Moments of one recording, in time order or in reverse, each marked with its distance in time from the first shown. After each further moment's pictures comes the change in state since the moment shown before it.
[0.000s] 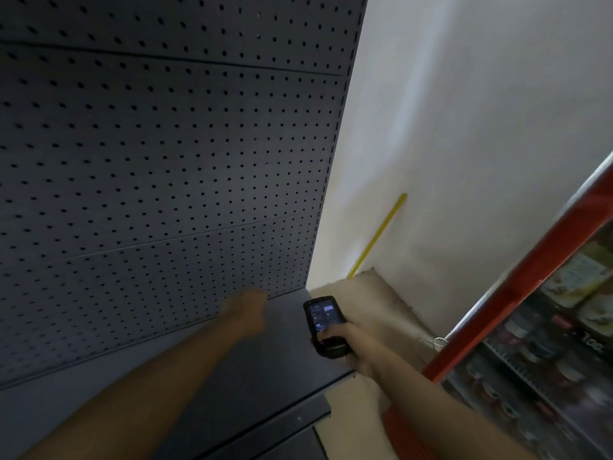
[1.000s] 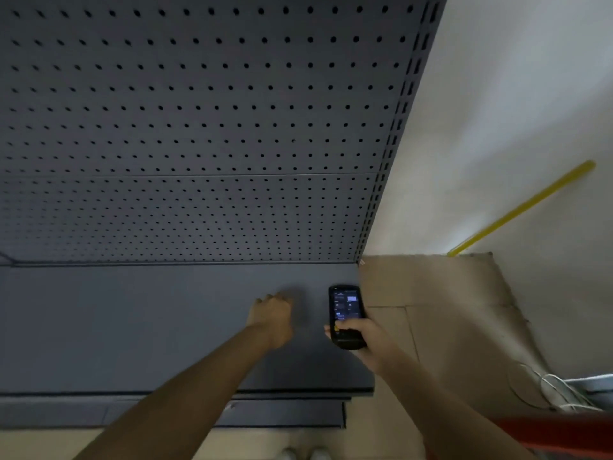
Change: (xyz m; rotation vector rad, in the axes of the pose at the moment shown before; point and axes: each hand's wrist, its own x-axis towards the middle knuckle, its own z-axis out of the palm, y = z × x) left_hand 0.052 0.054 0.099 0.082 -0.183 -0.405; right_hand 0.150 0.029 -0.064 0.232 -0.330 0.348
